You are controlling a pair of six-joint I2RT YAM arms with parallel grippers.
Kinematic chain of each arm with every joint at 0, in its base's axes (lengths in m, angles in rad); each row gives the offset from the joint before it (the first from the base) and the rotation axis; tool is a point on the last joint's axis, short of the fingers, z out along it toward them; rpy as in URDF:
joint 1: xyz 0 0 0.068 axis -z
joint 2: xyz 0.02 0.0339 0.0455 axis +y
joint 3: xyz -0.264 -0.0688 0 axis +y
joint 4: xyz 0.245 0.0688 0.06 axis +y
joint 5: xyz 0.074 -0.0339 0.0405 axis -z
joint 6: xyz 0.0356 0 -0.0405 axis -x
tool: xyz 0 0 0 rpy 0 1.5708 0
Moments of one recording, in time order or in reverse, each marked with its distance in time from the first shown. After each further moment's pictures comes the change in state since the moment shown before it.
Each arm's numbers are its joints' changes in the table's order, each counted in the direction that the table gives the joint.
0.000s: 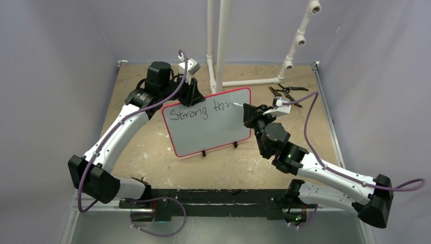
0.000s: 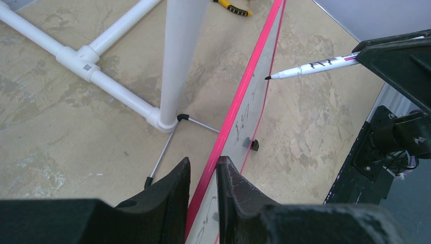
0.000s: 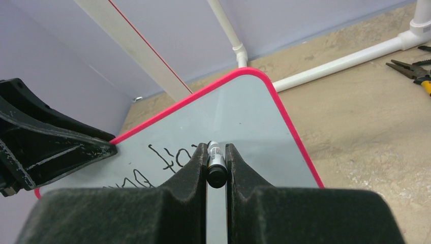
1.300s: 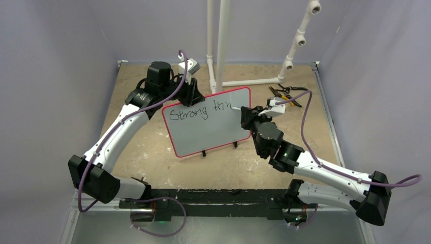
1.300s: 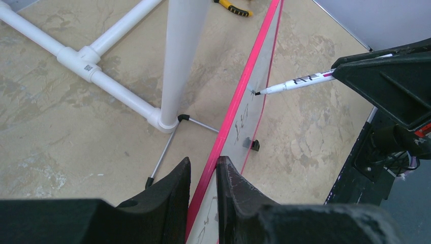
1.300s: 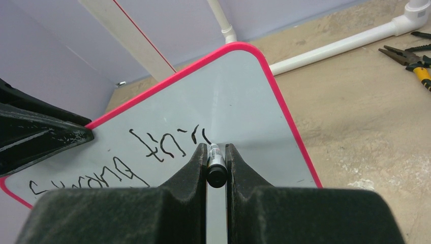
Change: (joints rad) left arm 0.000 0.000 0.000 -0.002 0.000 0.000; right arm 0.000 0.050 -0.001 0.044 0.000 -0.019
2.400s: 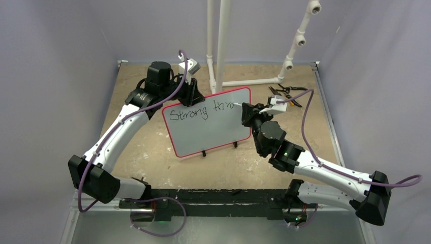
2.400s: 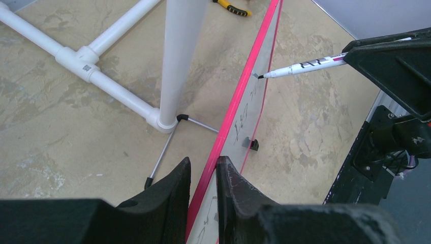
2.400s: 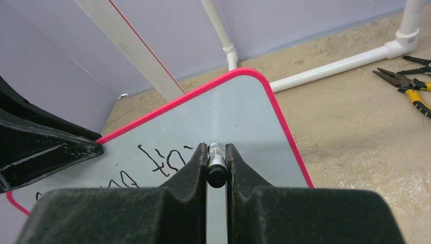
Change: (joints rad) left arm 0.000 0.000 0.000 0.001 0.005 0.000; right arm 0.000 0.001 -0.018 -0.058 0.017 0.085
